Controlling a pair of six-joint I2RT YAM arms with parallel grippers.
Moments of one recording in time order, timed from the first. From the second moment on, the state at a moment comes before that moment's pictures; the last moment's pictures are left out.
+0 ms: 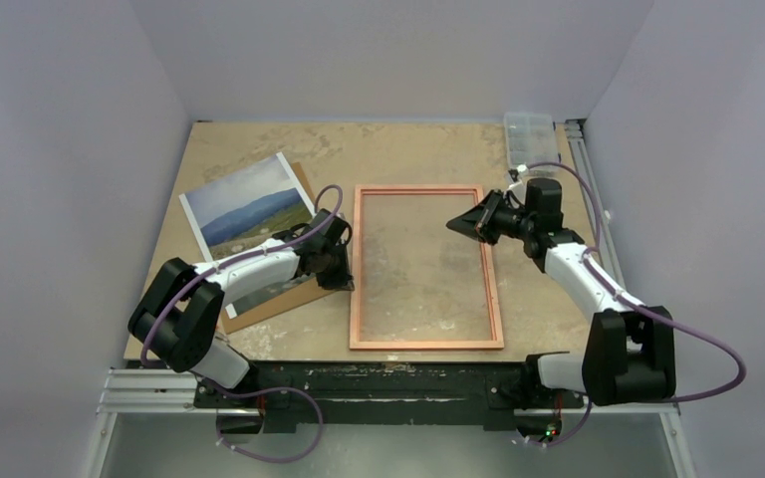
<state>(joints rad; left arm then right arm) -0.61 1.52 0.85 -0.44 0.09 -0.74 0.10 1.30 0.77 -0.03 -0.72 0.90</state>
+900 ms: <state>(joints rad) -0.61 1.53 0.86 -0.45 0.09 -0.74 0.12 1.20 0.71 0.00 -0.72 0.98</state>
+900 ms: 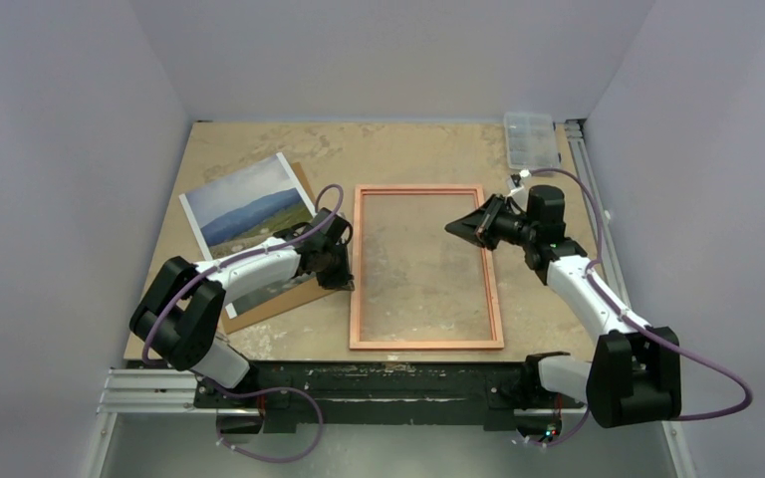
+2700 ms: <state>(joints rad) -0.61 1.53 0.86 -0.45 0.09 -0.74 0.14 1.23 0.79 -0.11 -0.71 0.88</state>
